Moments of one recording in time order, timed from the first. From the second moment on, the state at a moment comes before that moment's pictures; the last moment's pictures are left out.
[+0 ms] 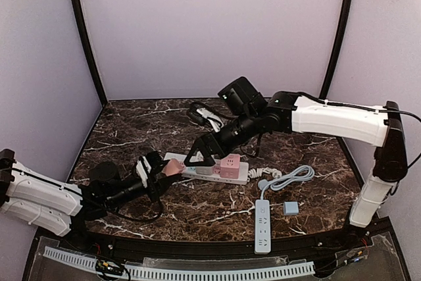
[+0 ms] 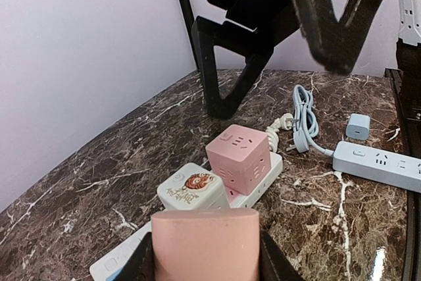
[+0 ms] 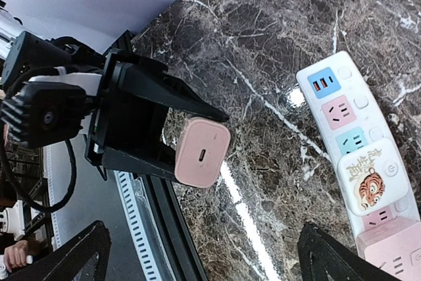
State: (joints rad) left arm -1.02 1.15 0.20 0.85 -0.11 0.19; right arm 1.01 1.72 1.51 -0.55 -0.48 0.25
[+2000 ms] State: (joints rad) left arm -1.06 1.24 0.23 0.95 -0.15 0.23; right arm 1.08 1.95 1.66 -0.56 -0.53 0.39
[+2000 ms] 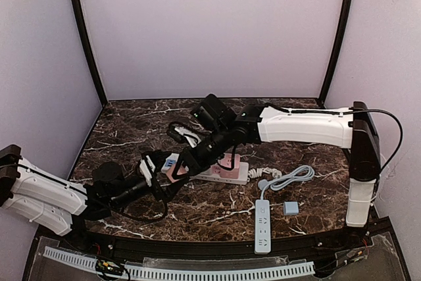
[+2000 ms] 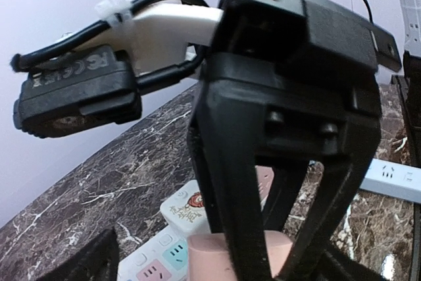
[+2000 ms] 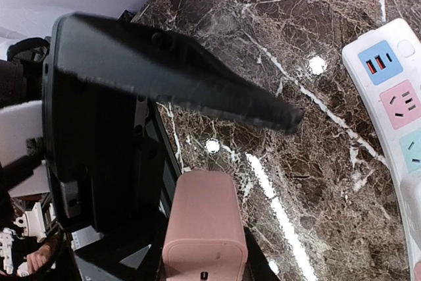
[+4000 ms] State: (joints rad) left arm -1.06 0.77 0.23 0.24 -0.87 -0.35; right arm 1.01 2.45 2.34 -1.01 -0.04 -0.37
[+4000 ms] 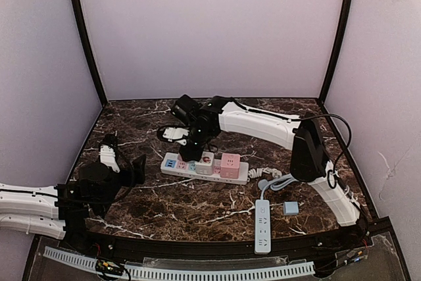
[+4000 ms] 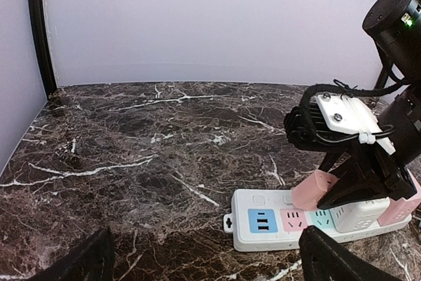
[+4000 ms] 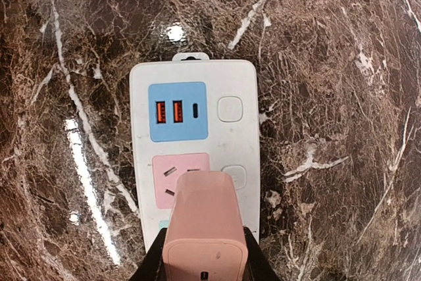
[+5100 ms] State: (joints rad) left arm -1.06 0.76 0.23 0.24 -0.88 -0.35; right arm 1.02 2.47 2.31 -0.98 -0.06 -0.42
